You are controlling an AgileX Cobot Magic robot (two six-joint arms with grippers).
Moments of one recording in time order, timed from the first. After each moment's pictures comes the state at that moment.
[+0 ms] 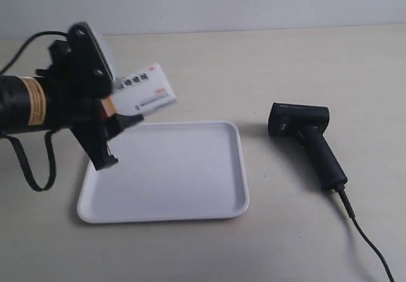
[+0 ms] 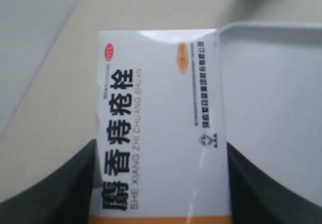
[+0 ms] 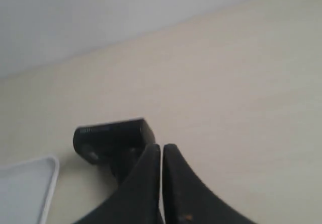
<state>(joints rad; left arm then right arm) -0.52 1.52 -0.63 0.91 -0.25 -0.10 0.23 0.62 -0.12 0.19 0.00 0.17</state>
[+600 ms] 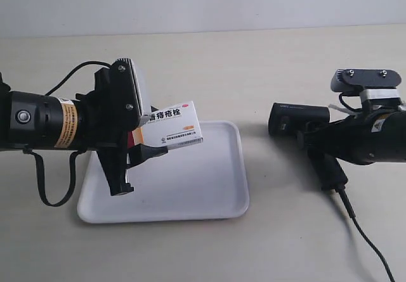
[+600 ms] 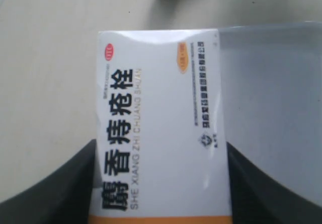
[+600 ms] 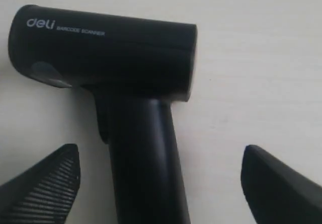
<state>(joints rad) -0.54 1.65 -0.66 1.15 -0.35 -0.26 0.42 1.63 -0.49 0.19 -0.11 0.07</state>
